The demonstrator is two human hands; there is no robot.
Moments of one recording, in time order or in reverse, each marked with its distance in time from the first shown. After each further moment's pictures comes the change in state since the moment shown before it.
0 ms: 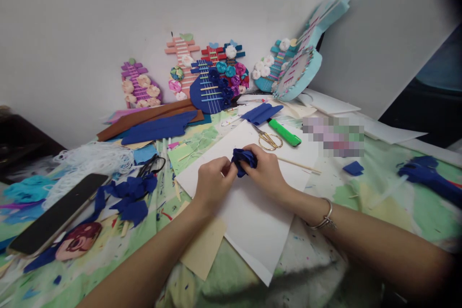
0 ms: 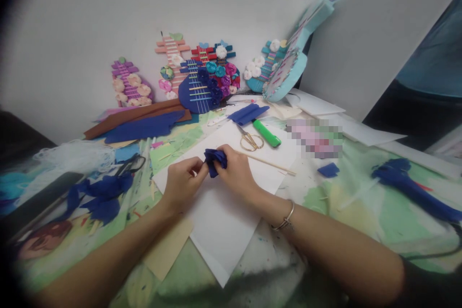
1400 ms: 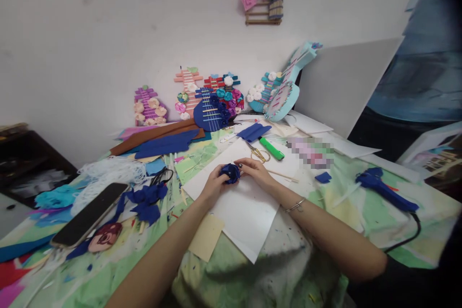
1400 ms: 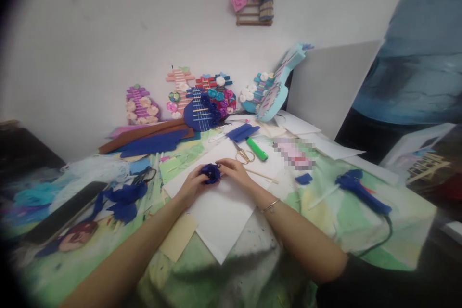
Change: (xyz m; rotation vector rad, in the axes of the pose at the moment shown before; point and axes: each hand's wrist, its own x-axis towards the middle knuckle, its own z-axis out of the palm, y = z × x) left_hand 0.007 -0.015 0.015 -1.028 -0.240 -0.420; right_hand 0.016 0.031 -0.008 0.639 -0.250 0.178
